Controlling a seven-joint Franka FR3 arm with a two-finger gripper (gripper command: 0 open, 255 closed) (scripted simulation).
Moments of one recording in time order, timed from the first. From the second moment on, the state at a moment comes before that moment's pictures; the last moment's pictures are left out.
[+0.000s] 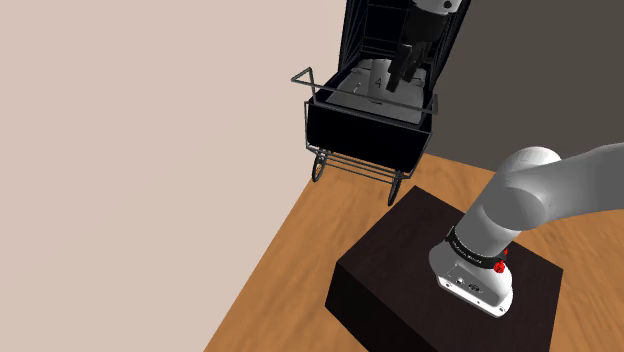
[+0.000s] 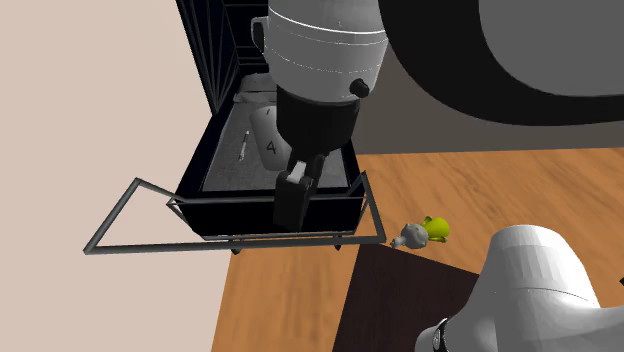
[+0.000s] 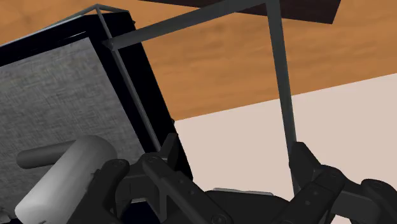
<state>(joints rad) -0.02 -0.81 0.05 -2.38 0.03 1.70 -0.07</state>
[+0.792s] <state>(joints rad) 0.01 -0.57 -0.26 -2.20 -0.04 1.72 -0.57</state>
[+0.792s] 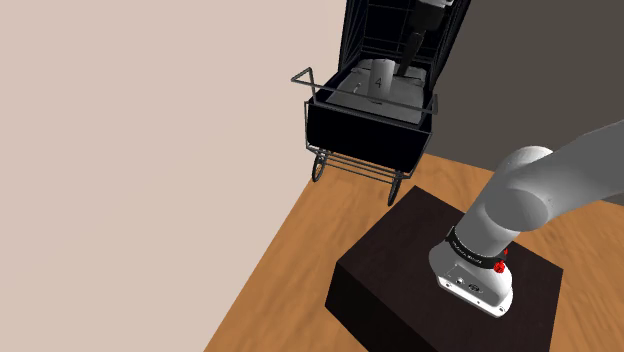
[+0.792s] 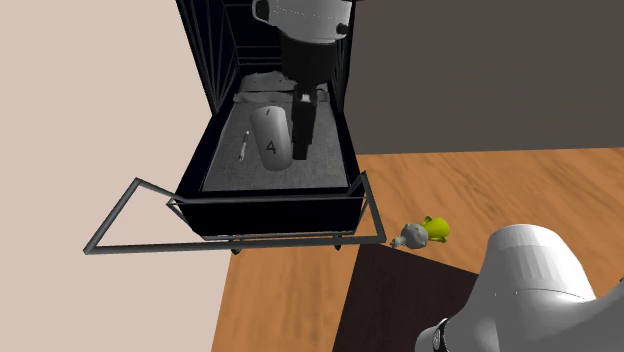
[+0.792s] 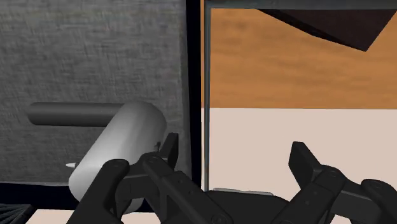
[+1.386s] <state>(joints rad) 0.07 -0.20 -0.50 -1.86 0.07 1.66 -1.04</state>
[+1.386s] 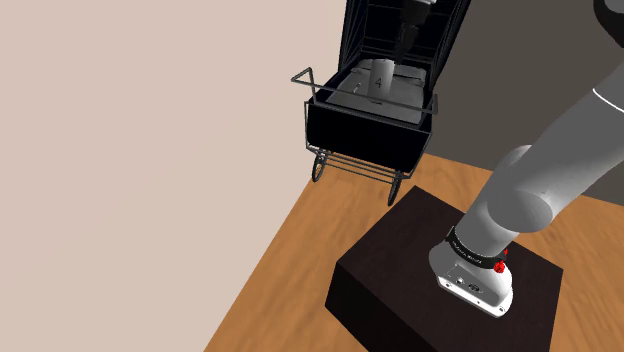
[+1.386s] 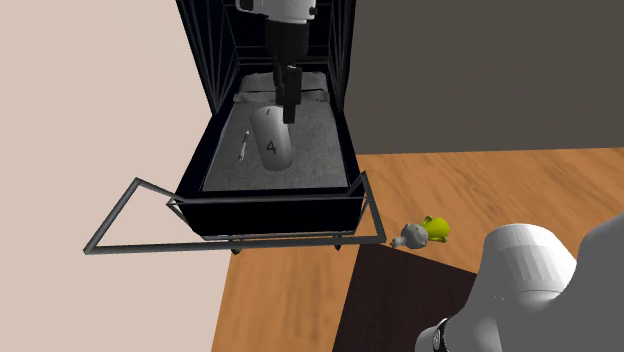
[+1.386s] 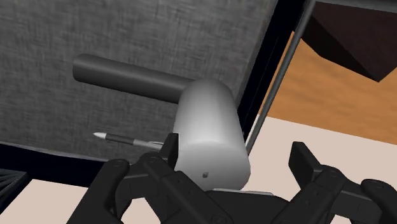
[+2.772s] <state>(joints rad) 0.07 -0.13 -0.53 -1.89 0.10 1.74 -1.13</state>
